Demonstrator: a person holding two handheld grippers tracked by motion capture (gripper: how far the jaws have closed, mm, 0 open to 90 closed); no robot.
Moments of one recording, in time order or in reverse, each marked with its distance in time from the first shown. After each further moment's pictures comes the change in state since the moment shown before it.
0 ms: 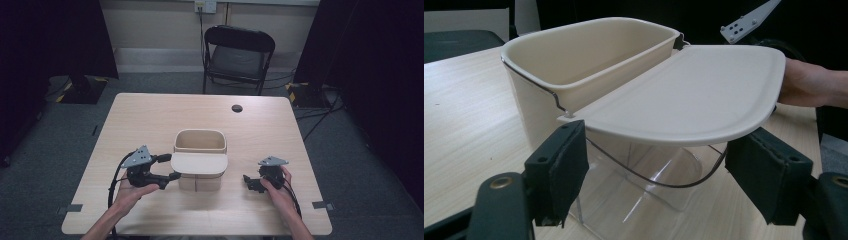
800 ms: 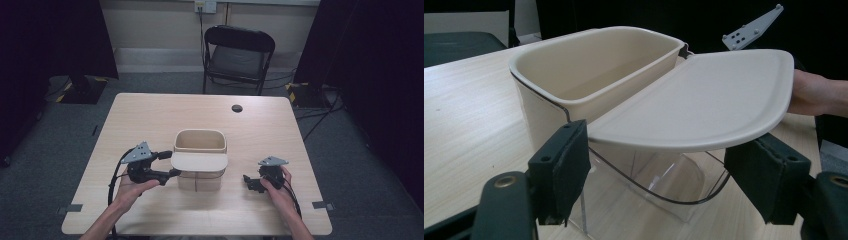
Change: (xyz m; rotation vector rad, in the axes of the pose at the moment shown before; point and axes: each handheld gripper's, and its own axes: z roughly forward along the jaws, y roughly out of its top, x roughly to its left) left arm 0.007 0.006 0.002 -0.010 -0.012 -0.016; right arm 0.000 0.000 0.000 0.000 -0.002 0.001
